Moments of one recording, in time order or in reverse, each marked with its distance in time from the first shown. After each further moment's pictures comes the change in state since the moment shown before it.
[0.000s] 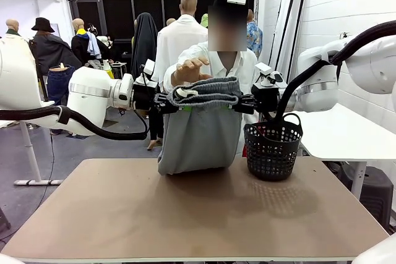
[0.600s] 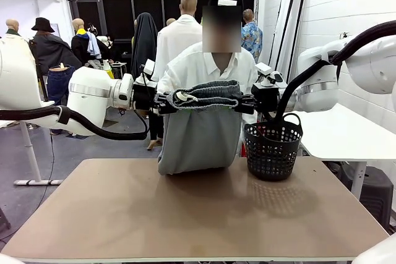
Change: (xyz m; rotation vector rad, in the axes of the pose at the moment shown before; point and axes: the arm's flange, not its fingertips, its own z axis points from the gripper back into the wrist) left arm 0.000 0.000 0.000 0.000 0.000 0.000; right arm 0.000 0.000 0.000 0.000 0.000 0.000
